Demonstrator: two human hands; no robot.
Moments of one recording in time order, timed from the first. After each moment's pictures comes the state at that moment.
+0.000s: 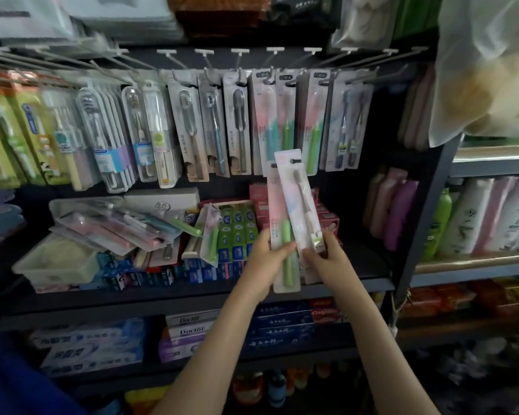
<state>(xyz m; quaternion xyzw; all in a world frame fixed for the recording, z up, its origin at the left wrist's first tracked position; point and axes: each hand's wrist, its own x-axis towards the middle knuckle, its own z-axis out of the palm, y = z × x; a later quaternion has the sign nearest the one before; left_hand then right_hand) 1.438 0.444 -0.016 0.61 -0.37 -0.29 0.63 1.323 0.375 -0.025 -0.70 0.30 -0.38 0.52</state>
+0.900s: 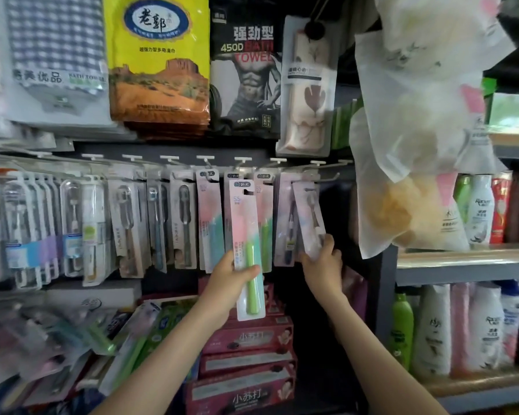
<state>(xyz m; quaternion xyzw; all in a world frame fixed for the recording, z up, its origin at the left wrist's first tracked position) 1.438 0.332 0.089 0.57 -0.44 -0.23 0.66 1.331 0.170 0.075 -0.72 0.43 -0.49 0.24</state>
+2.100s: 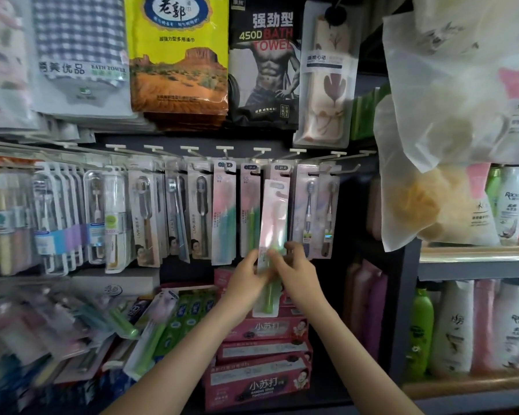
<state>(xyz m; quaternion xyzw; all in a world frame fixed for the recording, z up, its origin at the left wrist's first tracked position) 1.443 0.326 0.072 0.64 -0.47 -0.16 0.59 1.358 0.255 0.076 -0.76 0.27 -0.44 0.40</state>
